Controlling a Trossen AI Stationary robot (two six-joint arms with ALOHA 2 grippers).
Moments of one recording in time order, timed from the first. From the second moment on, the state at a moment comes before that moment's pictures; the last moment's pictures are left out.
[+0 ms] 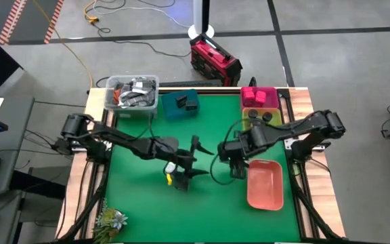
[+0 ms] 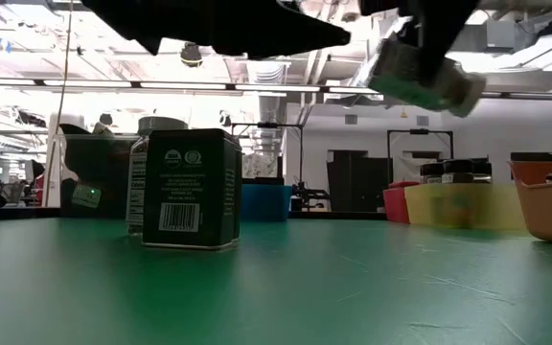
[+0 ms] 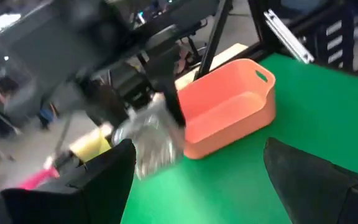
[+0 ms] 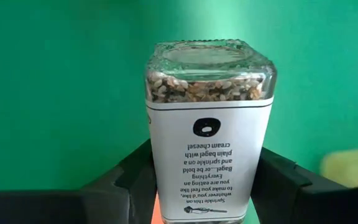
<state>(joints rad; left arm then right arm) -0.13 1.67 0.95 0.60 0.02 0.50 0.22 1.59 1.45 -1.19 0.07 0.37</state>
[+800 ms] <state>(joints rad) -0.14 1.72 1.02 0.55 -0.04 0.97 0.11 1.59 1.45 -0.99 -0.24 0.34</state>
